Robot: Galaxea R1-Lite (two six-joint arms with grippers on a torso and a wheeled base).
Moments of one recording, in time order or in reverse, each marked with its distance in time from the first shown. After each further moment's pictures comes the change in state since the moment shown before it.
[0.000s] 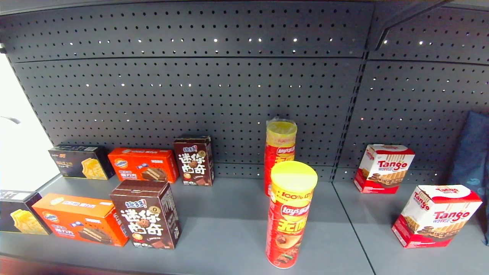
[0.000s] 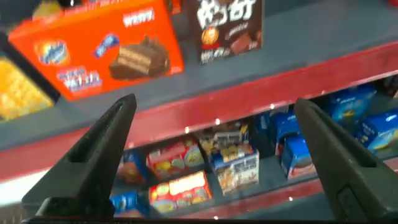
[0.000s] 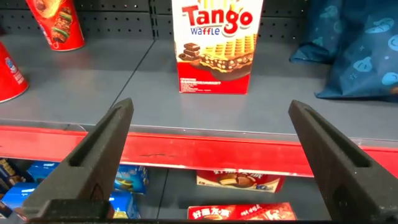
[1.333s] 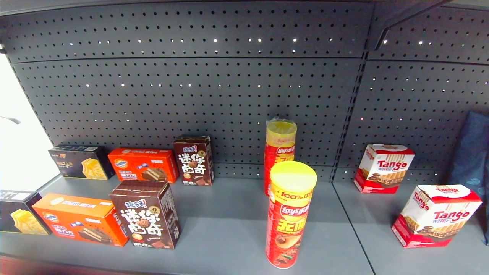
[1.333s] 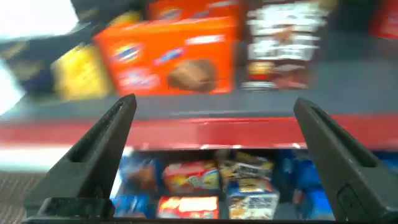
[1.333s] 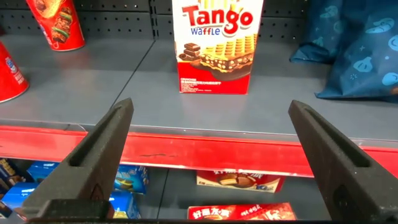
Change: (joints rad) left arm 0.175 -0.153 0.017 -0.045 0.093 -0.119; right arm 0.000 0.000 0.000 0.000 -0.001 0.000
